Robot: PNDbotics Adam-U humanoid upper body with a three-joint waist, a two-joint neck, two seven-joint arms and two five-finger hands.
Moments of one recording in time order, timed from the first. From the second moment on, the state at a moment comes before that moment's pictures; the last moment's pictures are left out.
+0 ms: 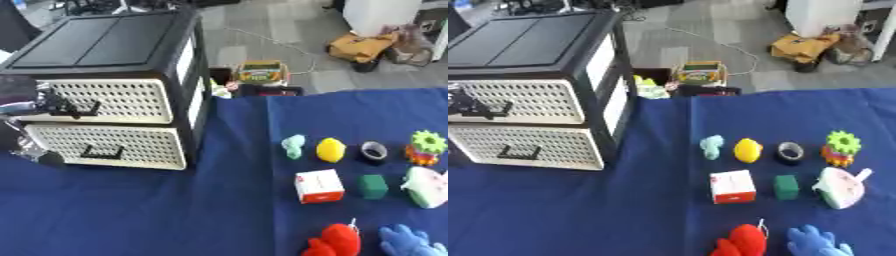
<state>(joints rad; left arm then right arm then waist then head) -1.11 0.84 -0.22 -1.03 -0.82 -0.69 -0.42 -0.48 -0.81 -0.05 -1.99 0.30 0.21 -0.41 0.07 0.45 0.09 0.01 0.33</state>
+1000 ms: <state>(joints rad) -1.03 0.90 -0.24 -1.09 -0.95 -0.83 -0.28 -0.47 -0.81 -0.05 -1.99 0.30 0.21 -0.41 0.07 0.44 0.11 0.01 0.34</state>
